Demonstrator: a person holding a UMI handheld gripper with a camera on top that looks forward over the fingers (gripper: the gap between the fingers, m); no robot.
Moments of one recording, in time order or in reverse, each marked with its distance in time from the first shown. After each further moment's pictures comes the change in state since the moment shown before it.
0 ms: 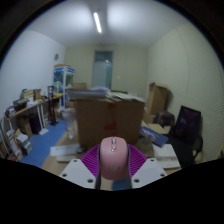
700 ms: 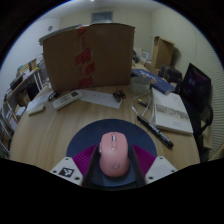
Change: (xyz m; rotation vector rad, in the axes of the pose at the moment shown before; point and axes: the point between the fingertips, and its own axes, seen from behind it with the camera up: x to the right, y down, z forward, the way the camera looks) arm 0.117 0.233 0.083 -0.488 -0.076 0.023
